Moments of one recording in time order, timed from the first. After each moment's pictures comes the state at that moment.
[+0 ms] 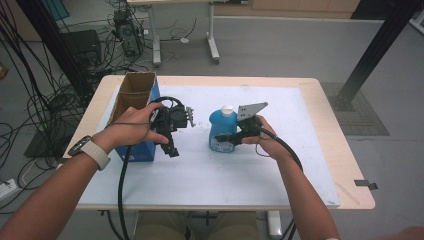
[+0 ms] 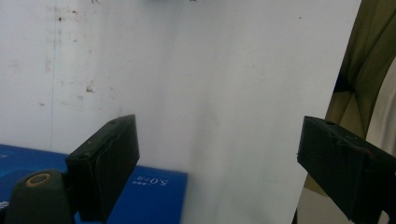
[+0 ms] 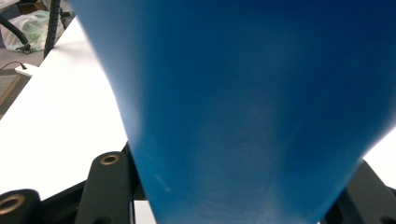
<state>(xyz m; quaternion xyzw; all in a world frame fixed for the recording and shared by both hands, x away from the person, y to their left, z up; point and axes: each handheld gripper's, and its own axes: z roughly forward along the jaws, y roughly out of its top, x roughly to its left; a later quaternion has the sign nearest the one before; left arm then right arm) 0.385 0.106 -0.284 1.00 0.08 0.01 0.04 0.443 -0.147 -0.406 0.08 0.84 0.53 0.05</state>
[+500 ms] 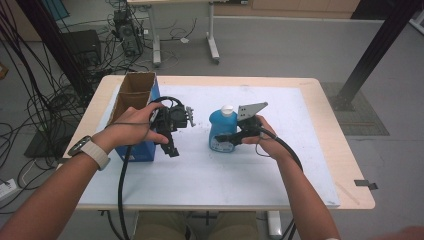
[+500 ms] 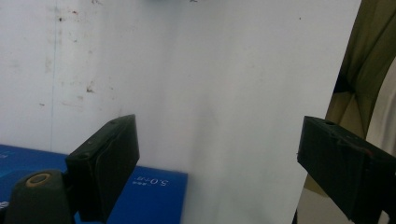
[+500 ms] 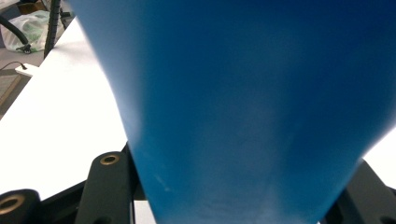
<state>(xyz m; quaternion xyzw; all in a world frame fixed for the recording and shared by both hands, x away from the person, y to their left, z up) 0.385 0.107 -0.284 1.00 0.08 0.01 0.04 0.443 -0.146 -0.406 0.08 0.84 0.53 0.05</state>
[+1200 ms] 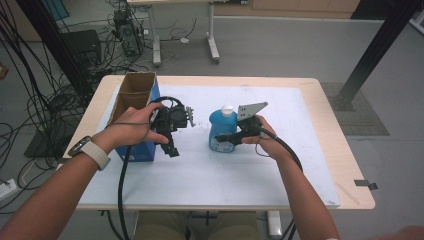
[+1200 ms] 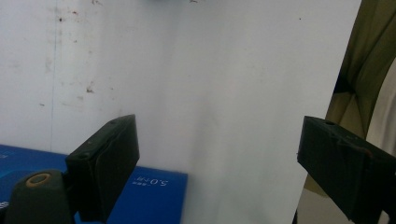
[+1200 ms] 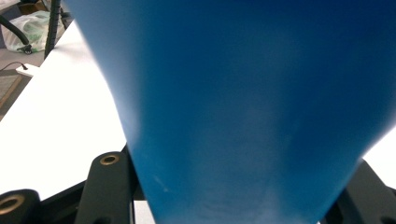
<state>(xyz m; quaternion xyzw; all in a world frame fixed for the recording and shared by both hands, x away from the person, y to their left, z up) 0.385 0.107 -0.284 1.00 0.08 0.01 0.04 0.444 -0.146 -0.406 0.08 0.84 0.53 0.05</state>
